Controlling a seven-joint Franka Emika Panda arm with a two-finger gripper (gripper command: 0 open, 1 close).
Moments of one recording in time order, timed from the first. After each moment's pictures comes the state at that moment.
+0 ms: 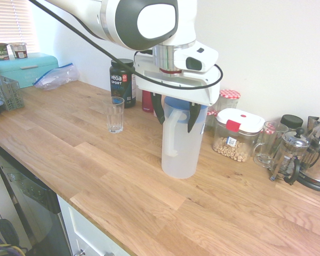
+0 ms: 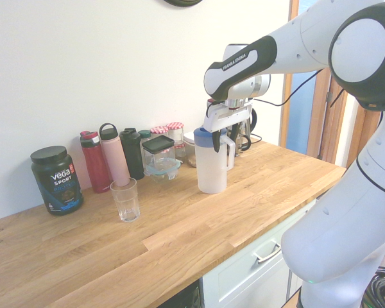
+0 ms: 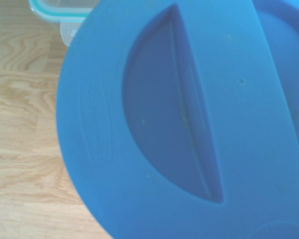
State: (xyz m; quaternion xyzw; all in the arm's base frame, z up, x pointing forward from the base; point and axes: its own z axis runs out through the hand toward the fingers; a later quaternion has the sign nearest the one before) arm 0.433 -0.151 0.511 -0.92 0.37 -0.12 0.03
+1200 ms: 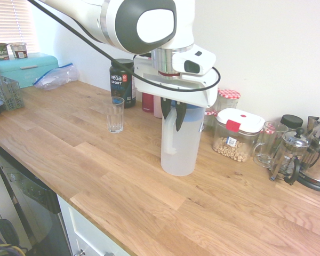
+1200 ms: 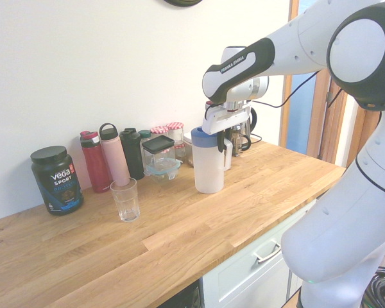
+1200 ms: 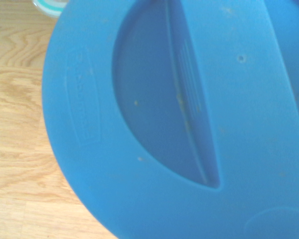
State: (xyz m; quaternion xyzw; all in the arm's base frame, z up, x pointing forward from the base) arm 0.434 -0.146 0.506 -0.92 0.37 -0.12 0.03
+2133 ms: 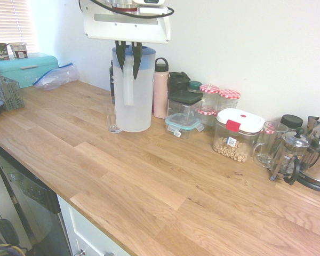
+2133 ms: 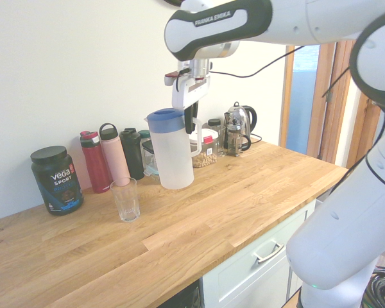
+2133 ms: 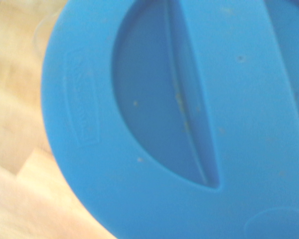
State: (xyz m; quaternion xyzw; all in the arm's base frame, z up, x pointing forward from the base) arm 0.450 -0.005 0.612 -0.99 0.13 -0.08 0.00
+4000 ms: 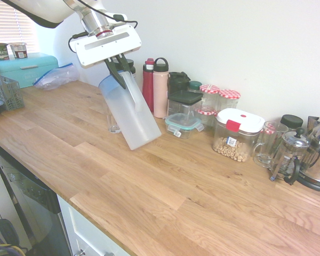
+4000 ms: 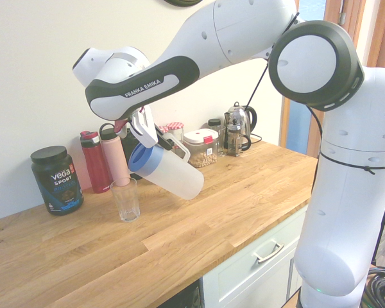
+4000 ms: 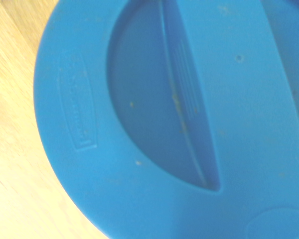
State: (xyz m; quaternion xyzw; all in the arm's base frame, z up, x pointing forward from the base) arm 0.517 0.151 0.536 -0.94 -0.12 0.03 -0.33
